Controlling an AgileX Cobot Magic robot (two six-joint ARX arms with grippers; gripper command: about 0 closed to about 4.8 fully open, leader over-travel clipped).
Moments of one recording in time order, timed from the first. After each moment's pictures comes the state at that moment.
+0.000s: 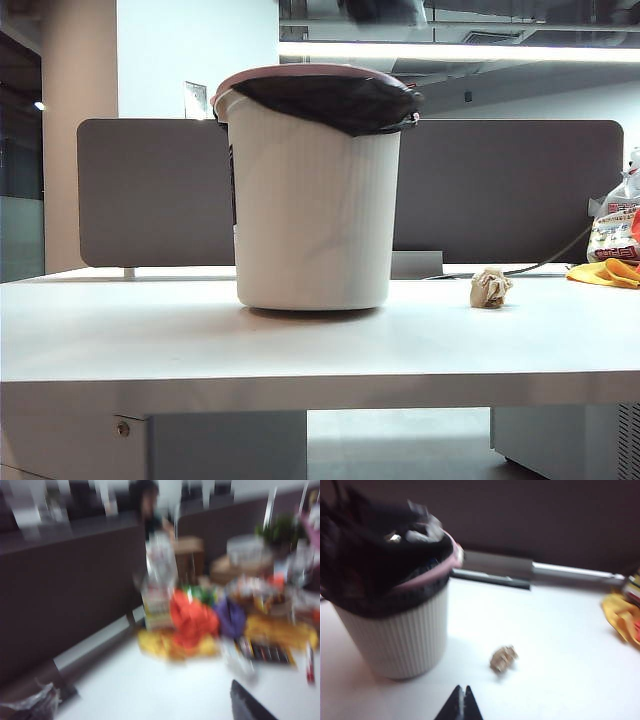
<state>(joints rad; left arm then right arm) -0.73 1.97 1.96 0.07 0.13 0.04 0.25 0.88 1.23 -0.59 -0.02 0.02</state>
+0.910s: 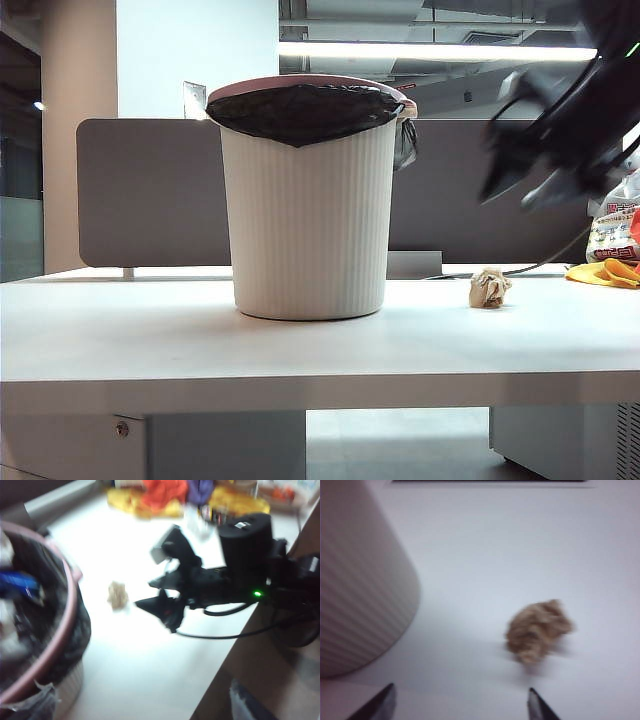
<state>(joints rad) -0.70 1.60 1.88 -0.78 0.22 -0.01 0.13 1.67 1.08 0.07 -0.26 0.06</state>
